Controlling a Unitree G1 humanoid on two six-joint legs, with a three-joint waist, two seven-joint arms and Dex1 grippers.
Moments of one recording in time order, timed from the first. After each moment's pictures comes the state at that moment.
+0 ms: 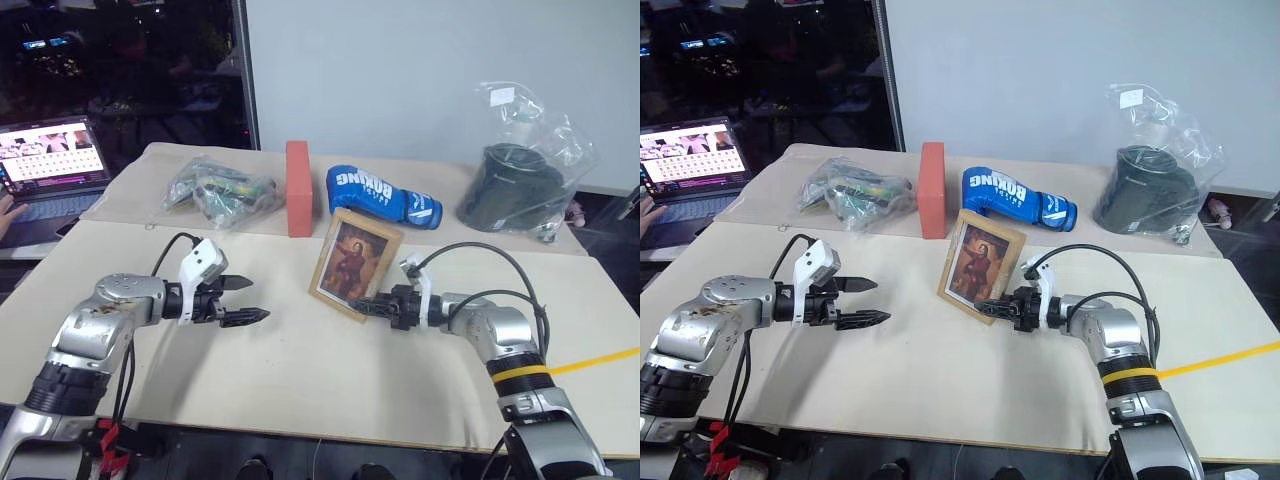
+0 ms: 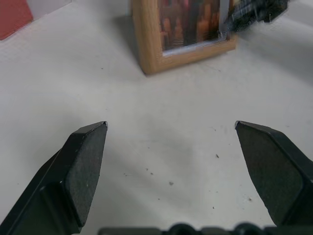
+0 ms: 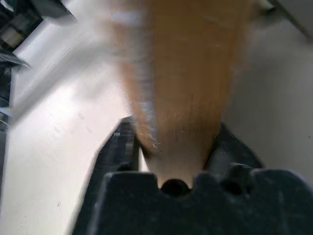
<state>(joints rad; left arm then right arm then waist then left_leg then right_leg) -0.53 0.80 -0.05 0.00 -0.43 0.60 -1.07 -0.62 -0.44 0.05 0.30 0.49 0.83 0.96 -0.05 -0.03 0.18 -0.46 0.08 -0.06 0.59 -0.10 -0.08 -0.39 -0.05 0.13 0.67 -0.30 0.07</state>
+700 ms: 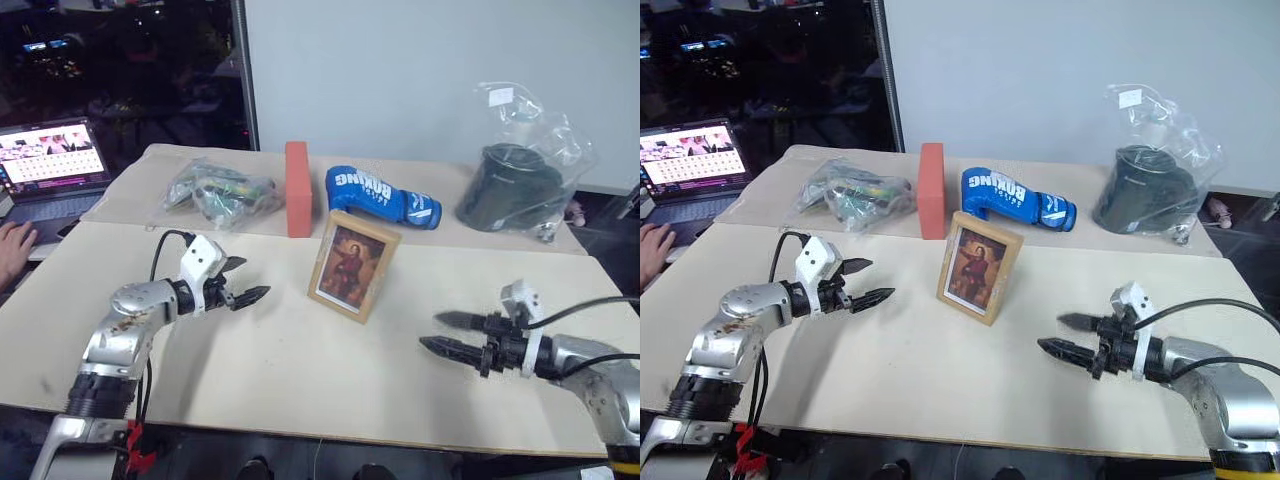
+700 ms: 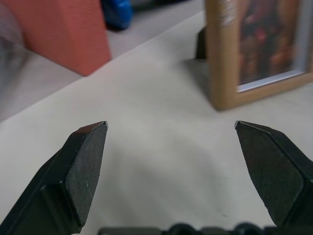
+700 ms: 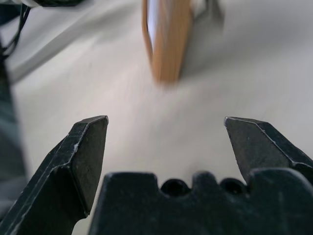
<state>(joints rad) -0.44 0.62 0.03 0.08 -0.32 0.36 -0.87 -0.14 -0.69 -0.30 -0.35 0.57 0.60 0.94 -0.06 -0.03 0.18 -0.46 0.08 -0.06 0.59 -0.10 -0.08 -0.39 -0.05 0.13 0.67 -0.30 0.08</state>
